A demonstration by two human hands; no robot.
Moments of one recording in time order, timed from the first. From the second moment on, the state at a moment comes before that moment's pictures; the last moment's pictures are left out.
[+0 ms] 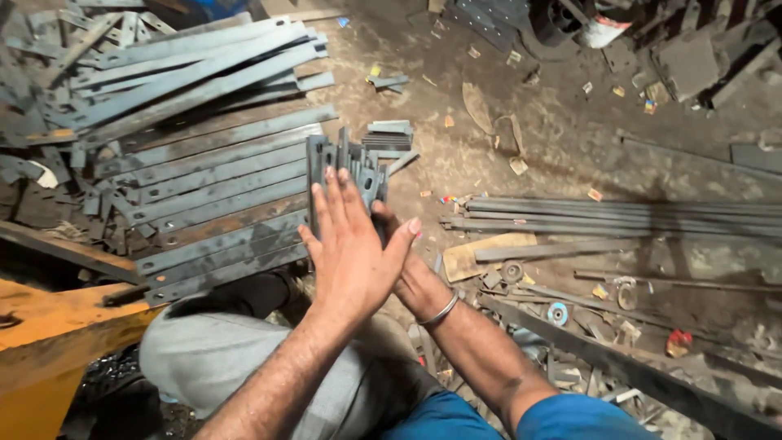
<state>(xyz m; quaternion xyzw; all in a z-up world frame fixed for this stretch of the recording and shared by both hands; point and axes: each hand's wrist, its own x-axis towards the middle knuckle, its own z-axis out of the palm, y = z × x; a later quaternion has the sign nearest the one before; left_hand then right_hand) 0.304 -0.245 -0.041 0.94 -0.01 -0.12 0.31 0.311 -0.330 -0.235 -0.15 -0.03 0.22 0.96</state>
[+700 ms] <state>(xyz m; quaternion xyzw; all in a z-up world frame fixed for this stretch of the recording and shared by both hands) 0.378 -0.167 -0.166 0.97 -0.08 0.00 0.24 0.242 -0.509 -0.385 -0.15 0.08 0.30 0.94</state>
